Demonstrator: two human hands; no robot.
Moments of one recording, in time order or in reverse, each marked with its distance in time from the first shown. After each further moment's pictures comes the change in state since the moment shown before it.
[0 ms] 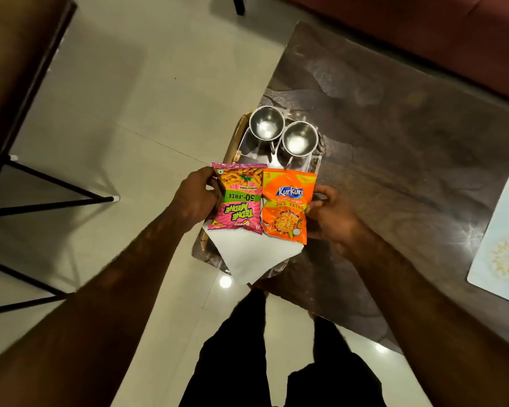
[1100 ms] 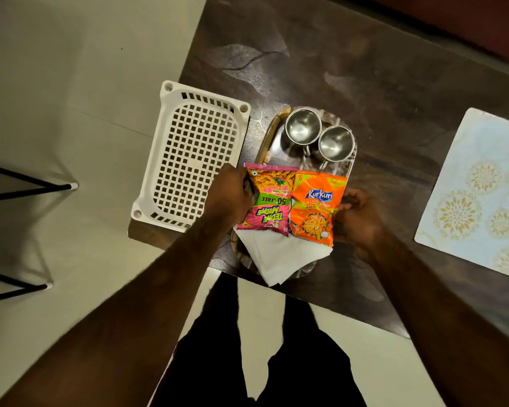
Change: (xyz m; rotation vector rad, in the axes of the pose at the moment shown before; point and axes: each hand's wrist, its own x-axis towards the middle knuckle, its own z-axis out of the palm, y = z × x) left_hand -0.034 0.079 0.175 0.376 -0.057 0.209; right_hand -0.004 0.090 -0.154 0.082 0.208 0.137
